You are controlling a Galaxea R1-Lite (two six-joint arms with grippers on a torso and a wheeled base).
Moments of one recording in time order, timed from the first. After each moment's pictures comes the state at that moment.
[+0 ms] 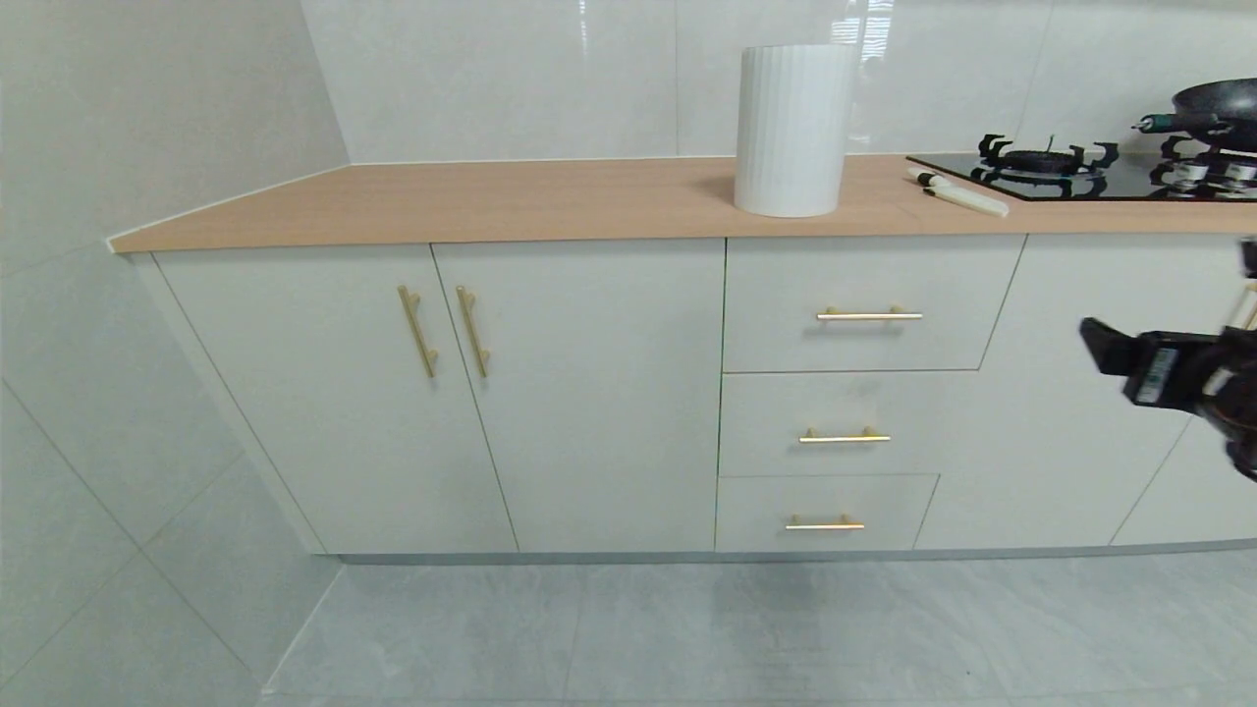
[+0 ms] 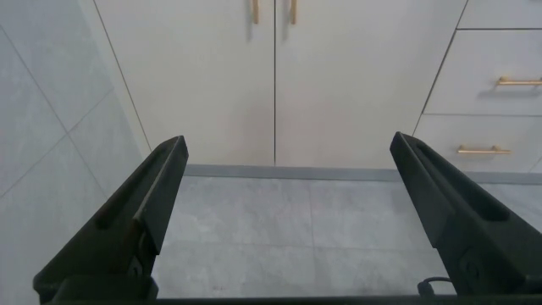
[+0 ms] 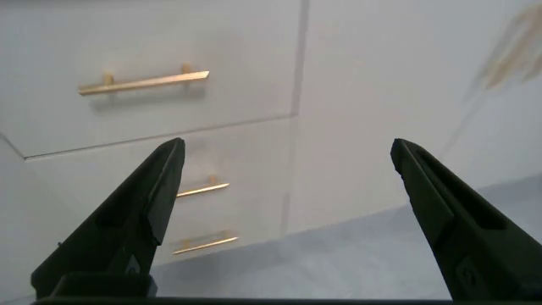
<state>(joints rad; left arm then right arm) 0.00 0.00 0.00 0.00 0.04 -0.01 0.15 1.39 -0.55 -0.87 -0.45 -0.06</state>
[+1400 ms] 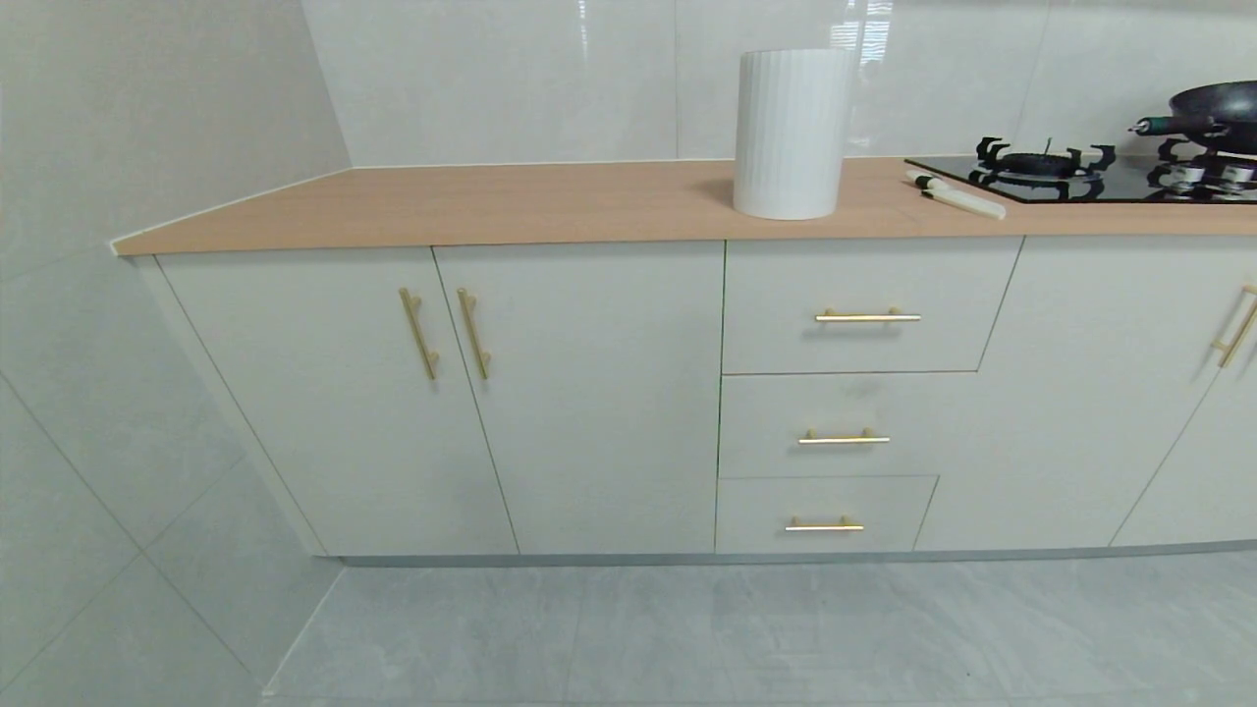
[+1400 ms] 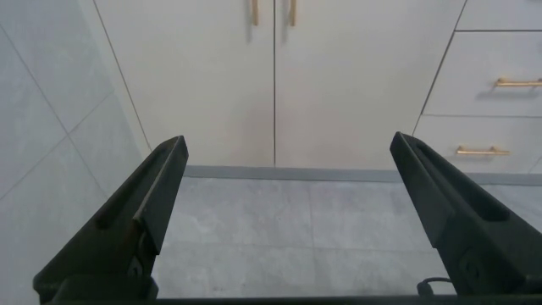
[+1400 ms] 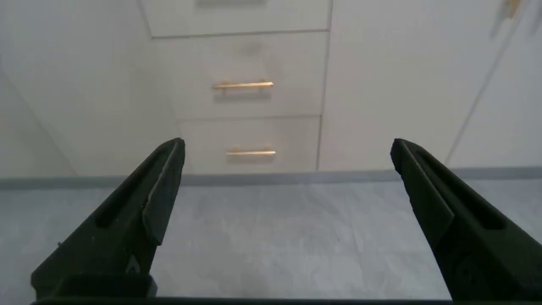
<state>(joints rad) 0.00 0.00 0.00 0.00 0.04 -0.01 0.00 0.00 0.00 -0.01 0.00 0.02</state>
